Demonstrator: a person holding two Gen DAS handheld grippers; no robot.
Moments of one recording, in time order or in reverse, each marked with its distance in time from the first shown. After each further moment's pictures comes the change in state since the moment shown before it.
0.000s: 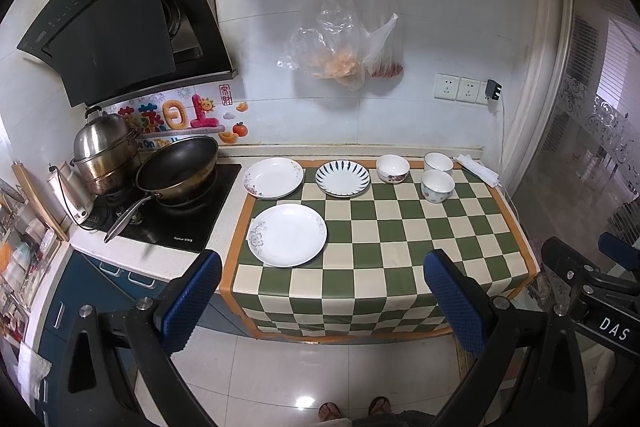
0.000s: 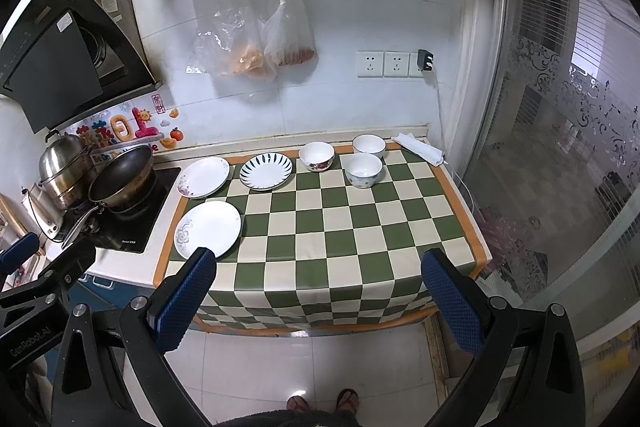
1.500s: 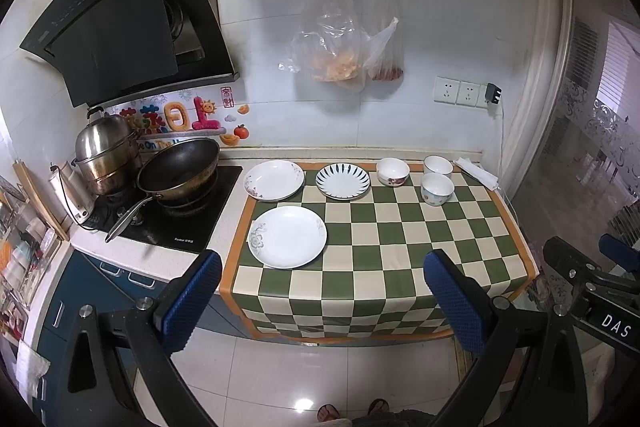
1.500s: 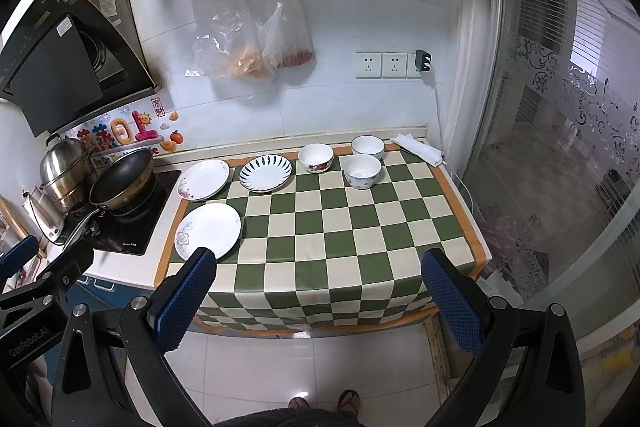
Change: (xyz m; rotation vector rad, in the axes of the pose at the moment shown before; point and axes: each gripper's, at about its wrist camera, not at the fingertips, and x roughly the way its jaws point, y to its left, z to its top) left arm -0.006 0.011 0.005 -0.002 0.000 0.005; right arm -0.002 0.000 0.004 0.008 -0.009 -0.002
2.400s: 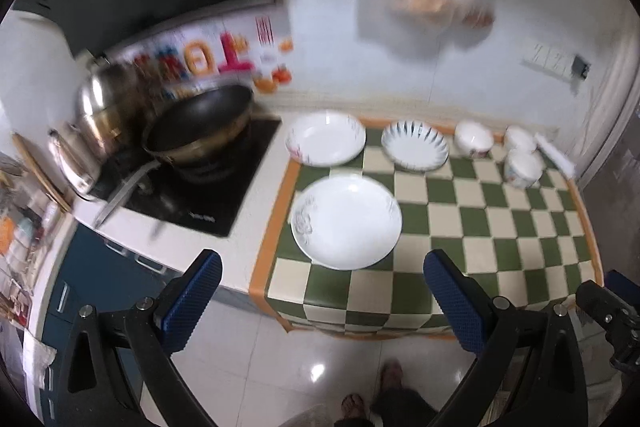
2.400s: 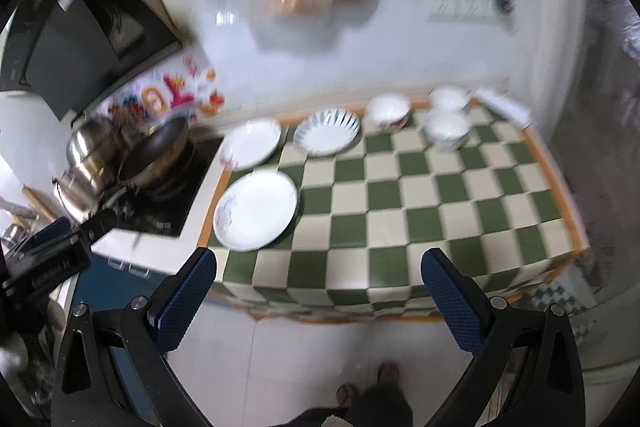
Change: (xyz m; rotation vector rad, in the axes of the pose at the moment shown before) left arm 0.207 0.092 0.005 -0.063 0.208 0.119; right arm 0.201 0.056 -0.009 0.020 0.218 0.257
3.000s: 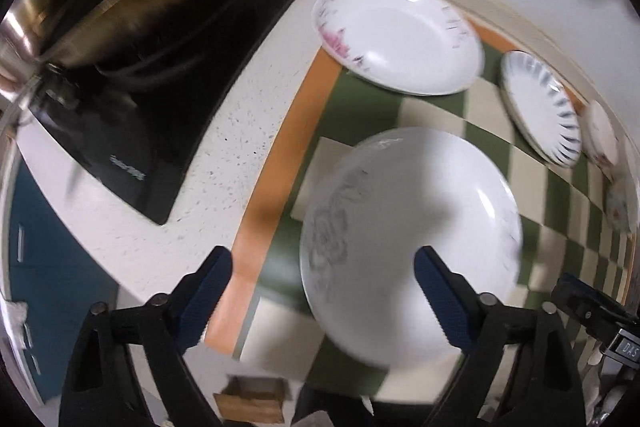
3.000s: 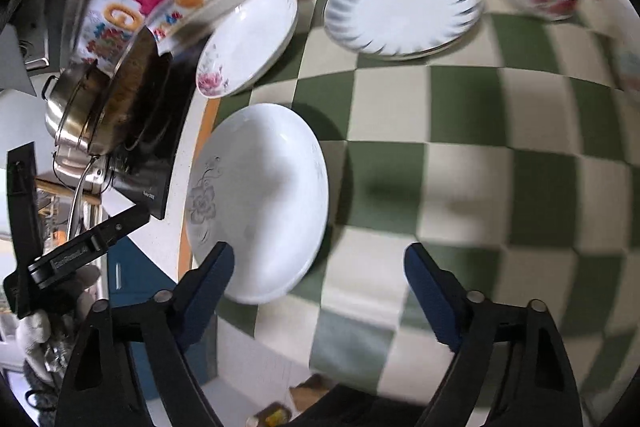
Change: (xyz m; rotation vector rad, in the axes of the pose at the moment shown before) left arm 0.306 0.063 0.043 -0.214 0.476 0.013; right arm 0.391 -0.009 0.089 0.014 0.514 0.258
